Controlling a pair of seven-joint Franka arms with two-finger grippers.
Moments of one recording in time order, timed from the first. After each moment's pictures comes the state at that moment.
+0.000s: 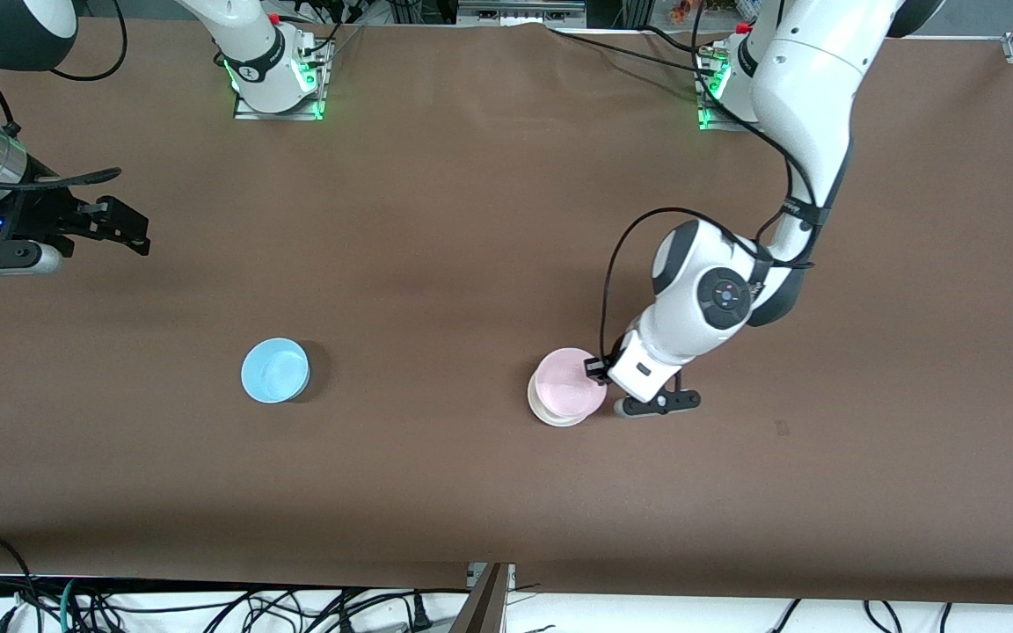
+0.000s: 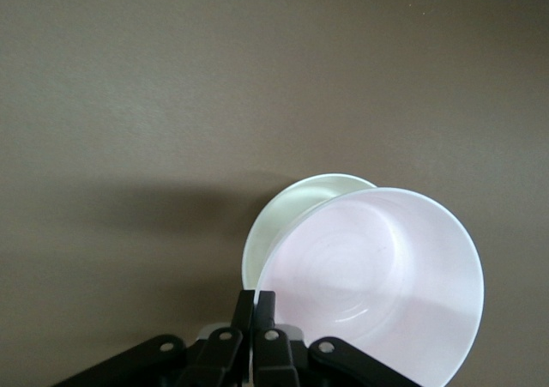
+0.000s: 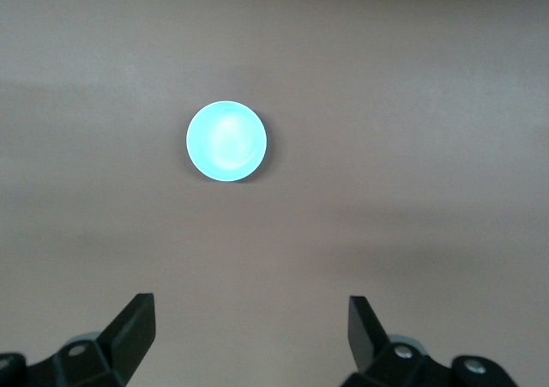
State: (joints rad) left arm -0.35 0.73 -0.13 -1.48 -0.18 2.36 -0.50; right arm 0.13 0.08 -0.05 -1.59 -0.02 1.67 0.04
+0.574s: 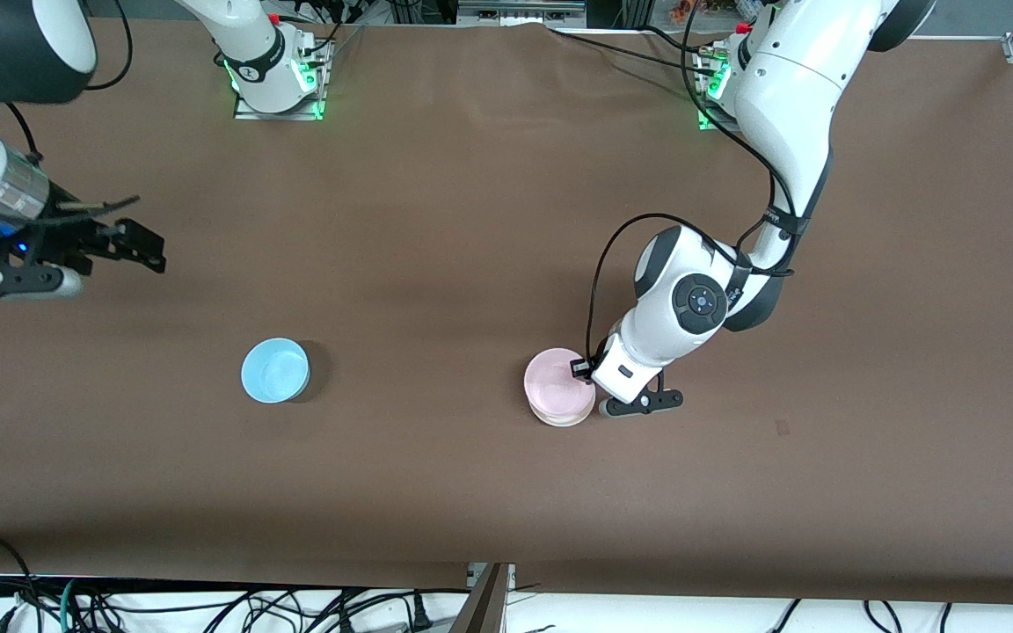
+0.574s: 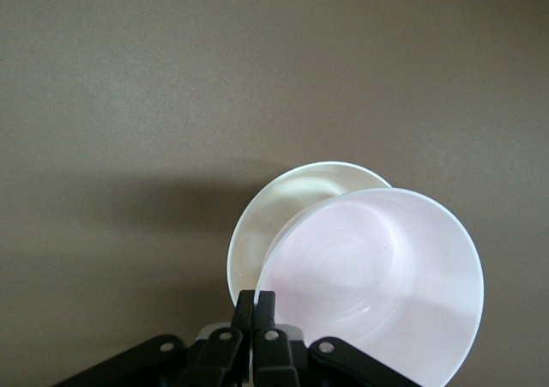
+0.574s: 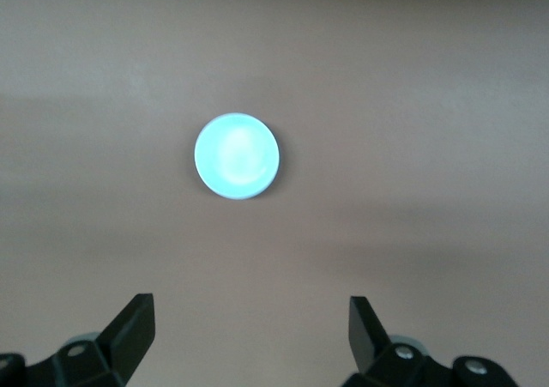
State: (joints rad) left arm -0.36 0.76 -0.13 -1.46 -0.18 2.36 -0.53; right arm 0.13 0.15 -0.05 -1.59 0.02 1.76 0.04
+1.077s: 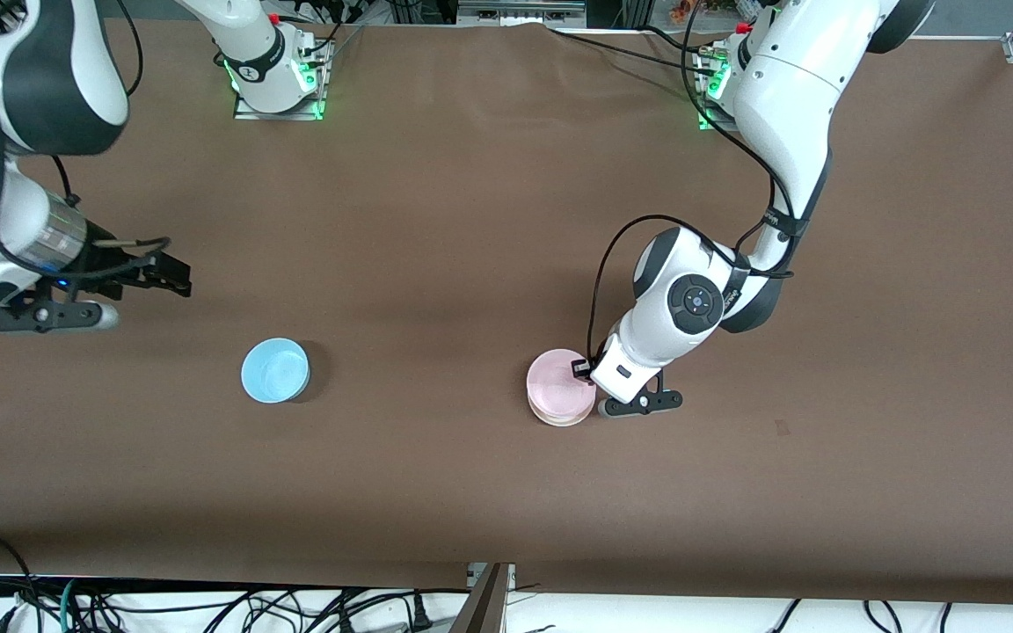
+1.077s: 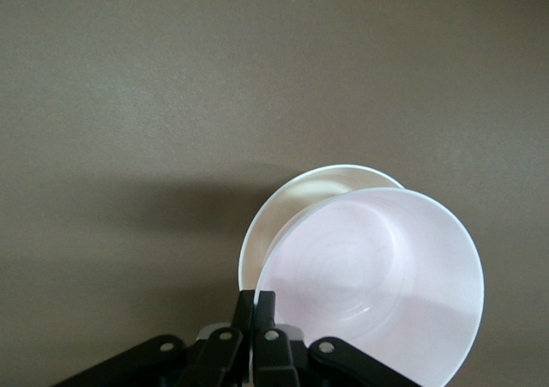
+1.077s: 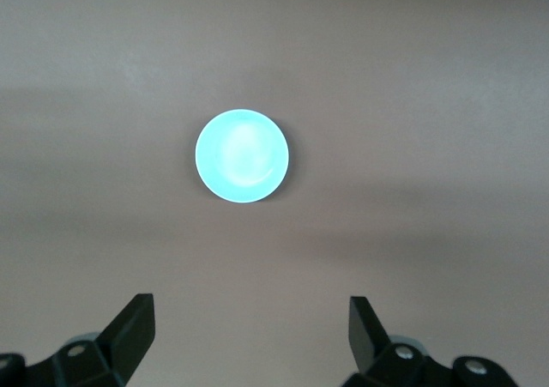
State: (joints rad) left arm -0.36 0.77 -0.13 -1.46 -0.15 2.36 -0.53; right arm 0.14 0.23 -0.04 -1.59 0.02 1.77 0.04
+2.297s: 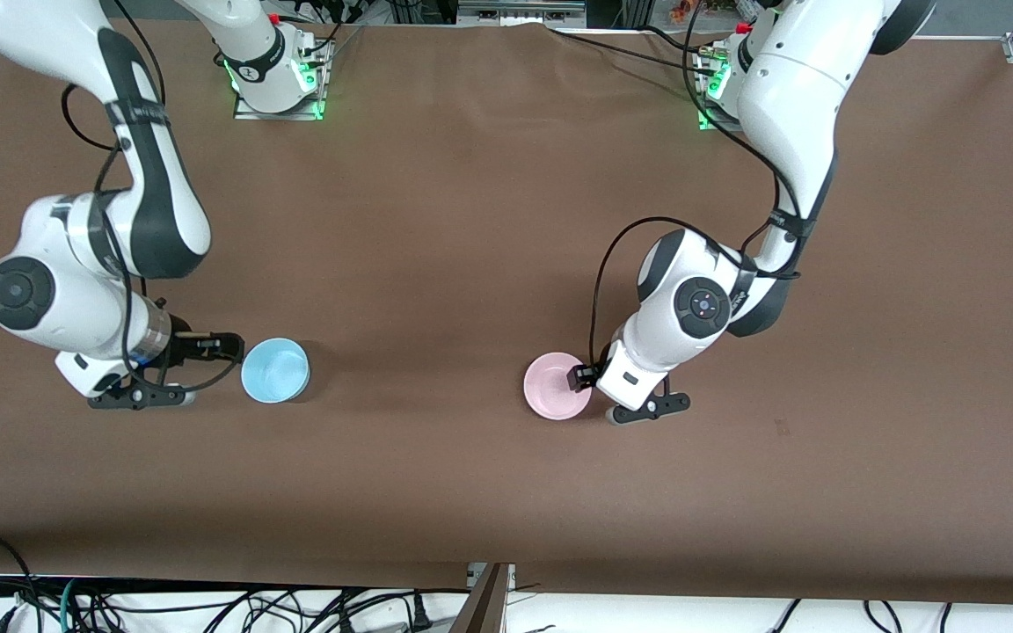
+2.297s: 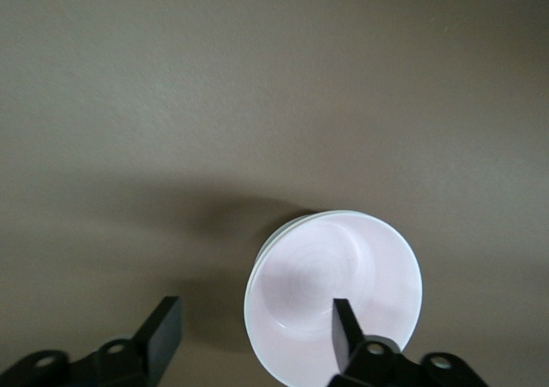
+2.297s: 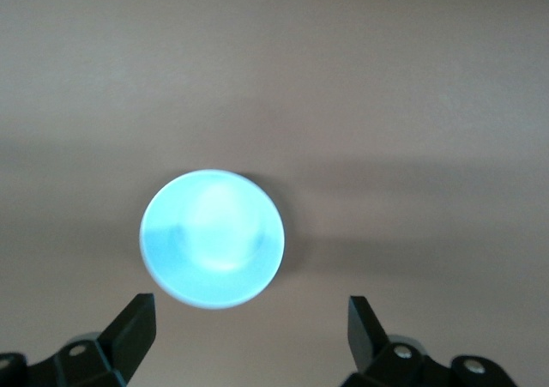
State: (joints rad) left arm -0.34 0.75 -0.12 -1.42 -0.15 2.30 -0.60; right arm 0.13 0.52 -0.05 -1.60 0.02 2.08 0.03
